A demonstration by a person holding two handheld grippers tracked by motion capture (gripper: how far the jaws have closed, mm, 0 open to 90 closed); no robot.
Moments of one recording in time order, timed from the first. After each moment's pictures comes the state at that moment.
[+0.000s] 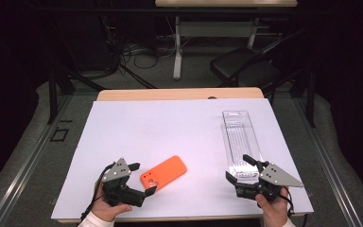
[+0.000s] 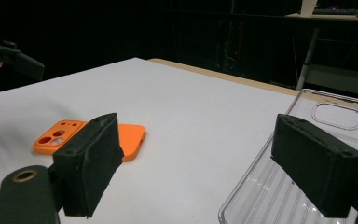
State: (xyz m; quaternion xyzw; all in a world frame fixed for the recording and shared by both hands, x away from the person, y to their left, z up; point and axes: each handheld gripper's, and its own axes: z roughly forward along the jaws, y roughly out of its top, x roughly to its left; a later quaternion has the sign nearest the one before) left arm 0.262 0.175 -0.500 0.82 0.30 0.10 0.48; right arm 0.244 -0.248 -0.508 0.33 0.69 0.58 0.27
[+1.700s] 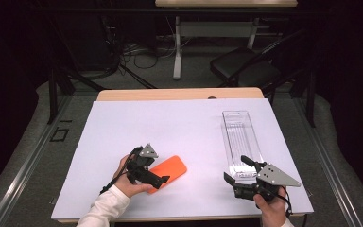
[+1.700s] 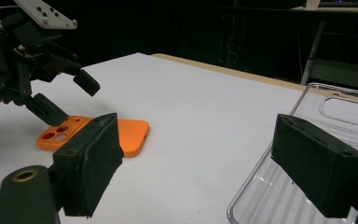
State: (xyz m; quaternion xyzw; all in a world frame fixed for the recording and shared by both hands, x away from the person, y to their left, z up) left arm 0.329 0.125 -0.517 0.89 0.30 0.06 0.33; right arm 0.245 -0.245 -0.510 0.34 0.70 0.58 0.26
